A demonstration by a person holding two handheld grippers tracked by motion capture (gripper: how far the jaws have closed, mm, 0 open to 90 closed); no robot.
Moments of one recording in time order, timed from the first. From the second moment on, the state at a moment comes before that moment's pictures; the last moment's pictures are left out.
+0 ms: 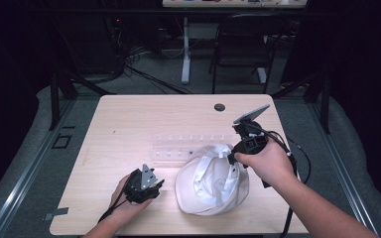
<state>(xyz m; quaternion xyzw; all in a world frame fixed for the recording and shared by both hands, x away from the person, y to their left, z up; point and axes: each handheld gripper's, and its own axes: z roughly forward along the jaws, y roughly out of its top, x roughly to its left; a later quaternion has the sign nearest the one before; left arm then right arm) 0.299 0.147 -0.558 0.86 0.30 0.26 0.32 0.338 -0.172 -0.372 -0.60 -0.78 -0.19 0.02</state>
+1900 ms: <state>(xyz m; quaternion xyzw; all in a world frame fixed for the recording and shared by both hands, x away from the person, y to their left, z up) 0.274 0.102 -0.530 0.86 0.26 0.23 0.38 0.367 -0.186 -0.299 -0.60 -0.69 -0.40 0.10</state>
